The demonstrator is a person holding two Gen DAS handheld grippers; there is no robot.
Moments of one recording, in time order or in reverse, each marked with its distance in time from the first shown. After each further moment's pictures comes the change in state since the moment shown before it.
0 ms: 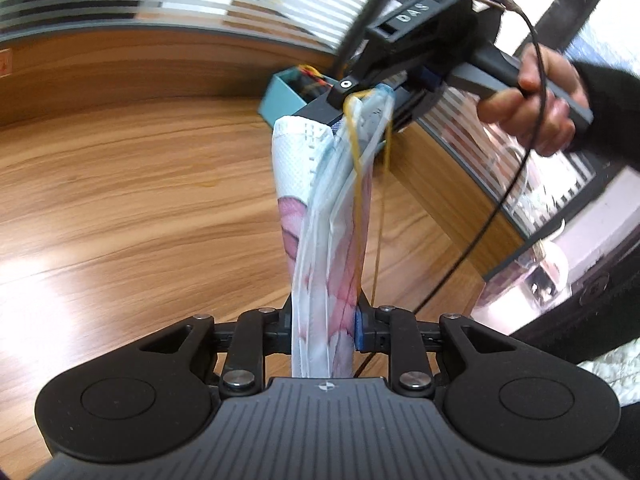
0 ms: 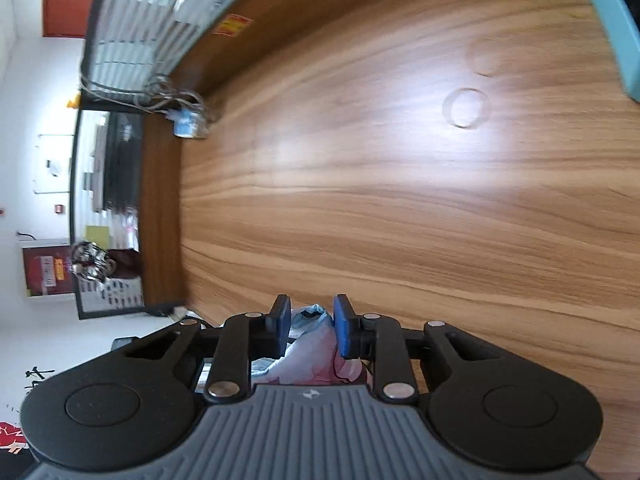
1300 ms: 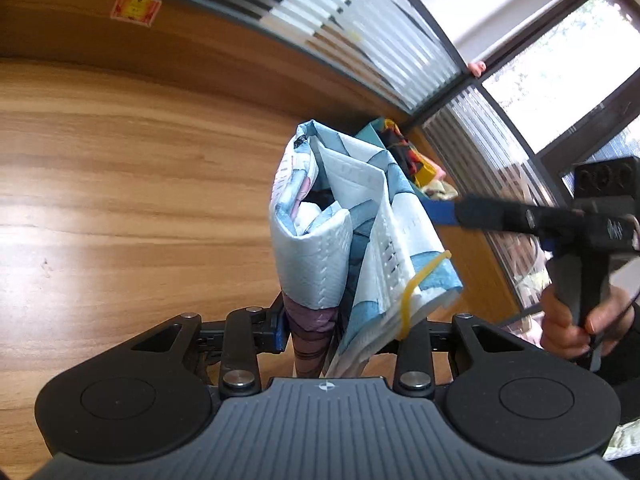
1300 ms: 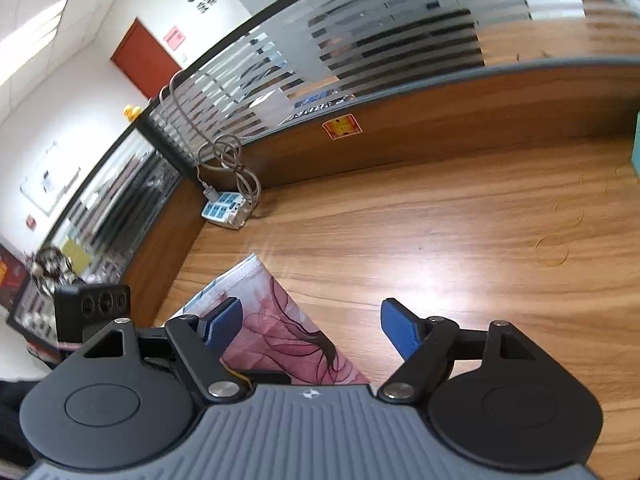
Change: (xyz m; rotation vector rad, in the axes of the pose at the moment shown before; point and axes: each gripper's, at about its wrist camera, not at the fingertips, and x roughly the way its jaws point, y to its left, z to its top) left arm -0.080 0.114 -0.008 -0.266 -0.096 -0.018; right arm 0.074 0.109 -0.092 -0.422 -0.511 -0.195
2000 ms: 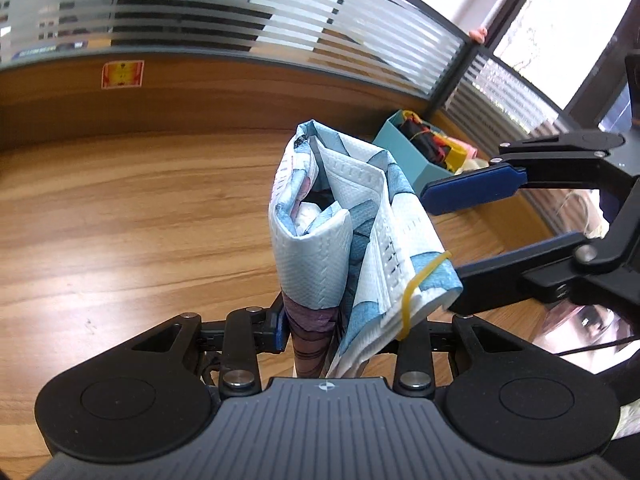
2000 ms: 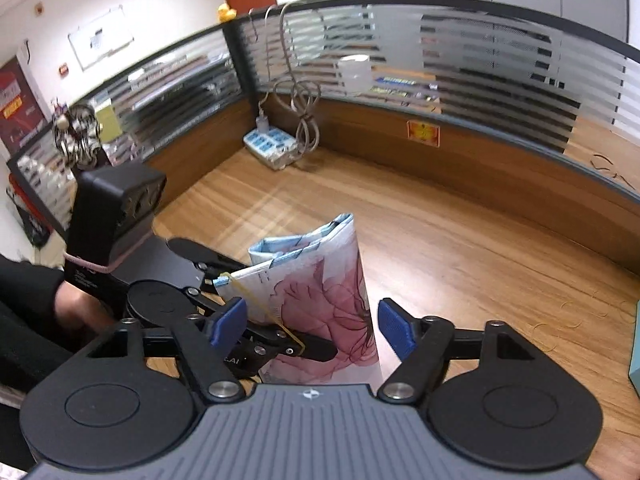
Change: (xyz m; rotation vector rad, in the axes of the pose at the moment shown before) left arm 0.011 -0.037 0.003 0.235 0.000 0.190; right arm -0.001 0.076 0.008 -0.415 0.167 -0.043
